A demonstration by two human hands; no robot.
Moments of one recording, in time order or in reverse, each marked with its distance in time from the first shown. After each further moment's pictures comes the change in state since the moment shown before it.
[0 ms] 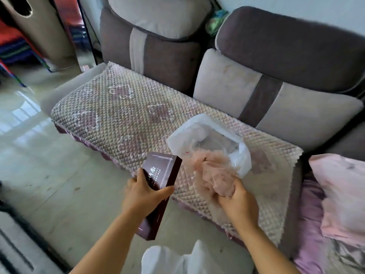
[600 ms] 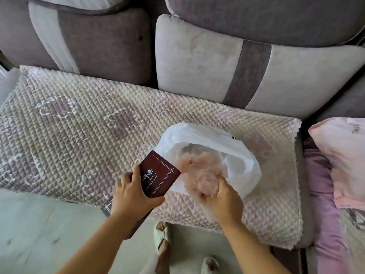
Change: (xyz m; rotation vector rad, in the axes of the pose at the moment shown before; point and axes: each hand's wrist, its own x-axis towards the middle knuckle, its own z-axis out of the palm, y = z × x) left_hand 0.250 0.070 0.030 0.540 -0.197 0.297; right_hand 0.167 -0.015 0.113 0.053 0.050 0.252
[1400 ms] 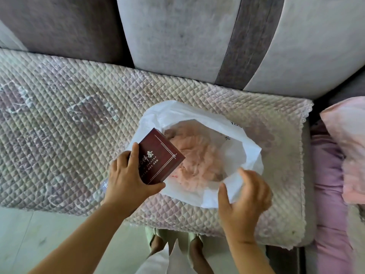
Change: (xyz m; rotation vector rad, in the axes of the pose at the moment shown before) left_hand 0.103 0.064 0.050 0.004 0.015 0.145; right_hand 0.072 0.058 0.006 -0.012 0.474 -0.006
